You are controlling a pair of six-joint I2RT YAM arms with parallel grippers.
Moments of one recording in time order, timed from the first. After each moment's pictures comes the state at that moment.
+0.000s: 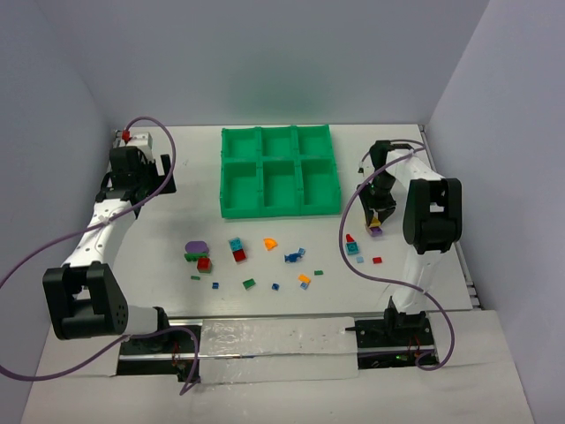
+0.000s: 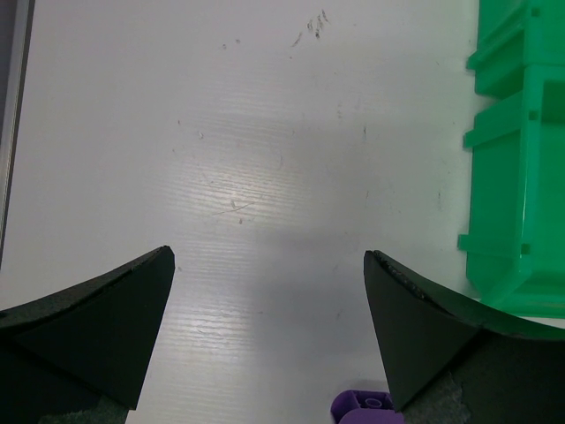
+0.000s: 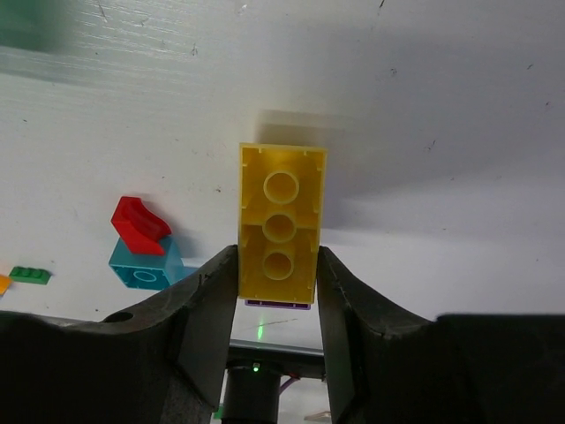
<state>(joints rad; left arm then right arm) 0.05 1.36 1.01 -0.28 -0.02 -0.04 0.01 1.97 1.47 -1.11 -0.04 -0.14</state>
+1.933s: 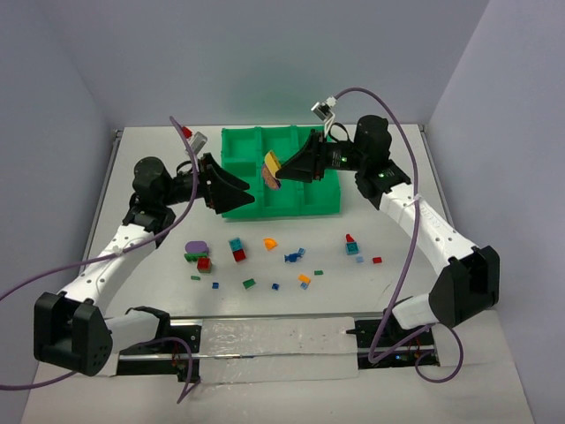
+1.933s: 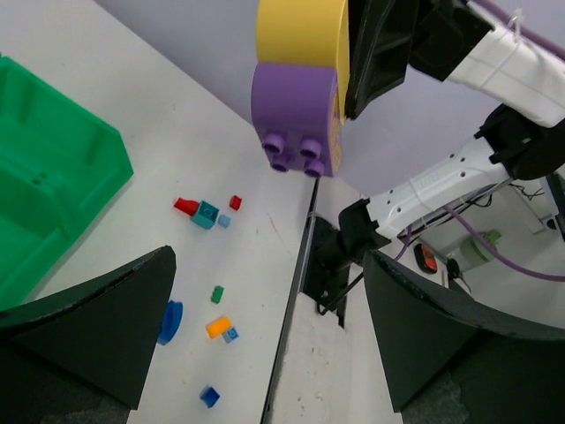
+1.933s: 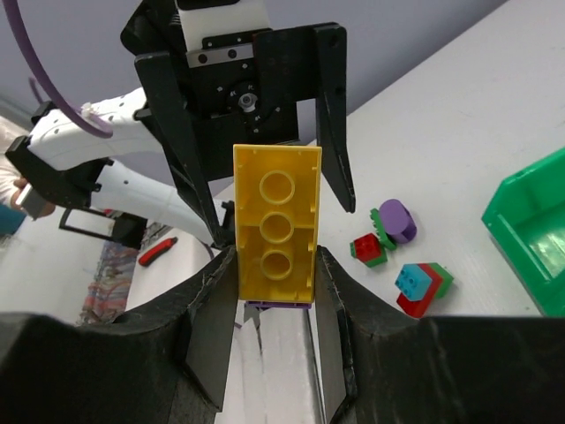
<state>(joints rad) -0.31 1.17 0.84 0.40 1.01 -0.68 0.39 1.40 1.23 0.14 -1.04 0.64</state>
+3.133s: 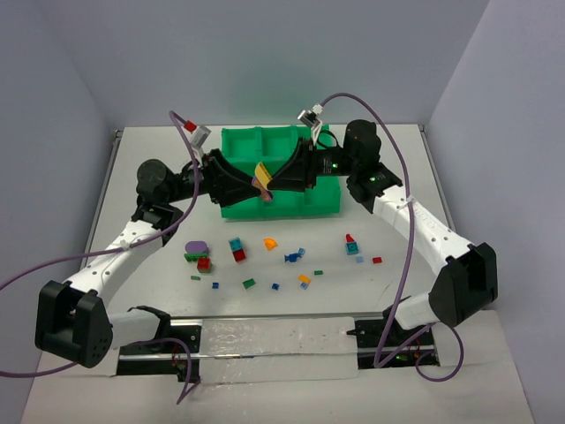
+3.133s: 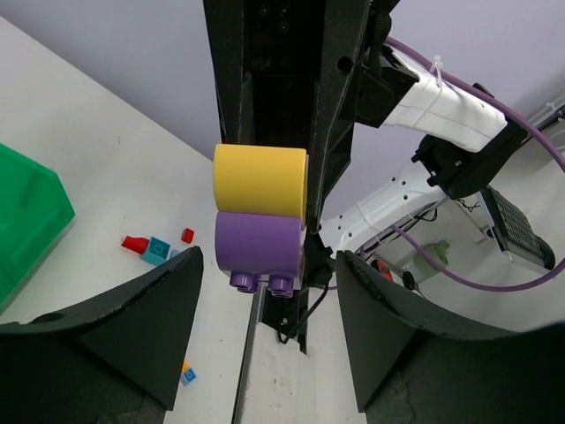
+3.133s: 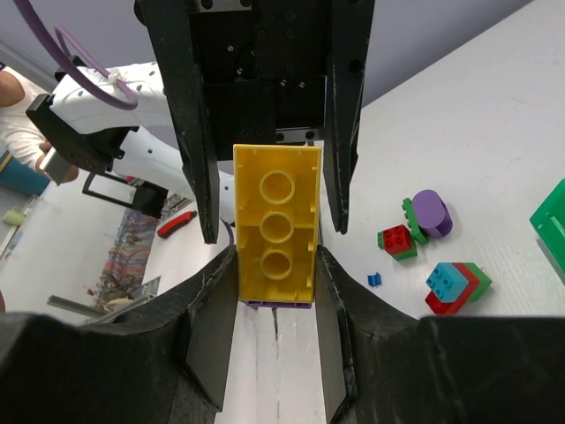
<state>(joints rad) -0.37 1.22 0.85 0.68 1.00 -0.93 0.47 1.41 1.22 0.18 -1.08 0.64</state>
